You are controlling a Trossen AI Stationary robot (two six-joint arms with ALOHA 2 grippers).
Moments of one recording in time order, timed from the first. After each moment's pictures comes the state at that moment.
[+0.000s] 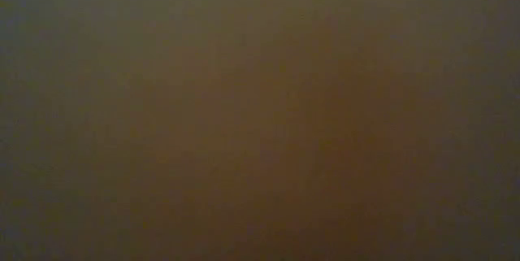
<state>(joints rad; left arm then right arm) -0.25 2.02 1.68 -1.01 0.01 -0.39 0.06 1.11 1.26 -1.12 0.18 0.40</state>
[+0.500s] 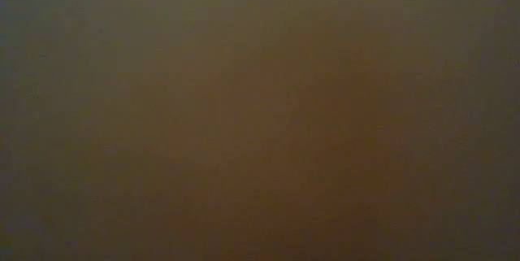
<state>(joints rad) -0.24 1.96 1.76 -1.08 0.02 -0.39 0.06 1.11 1.26 -1.10 0.18 0.40</state>
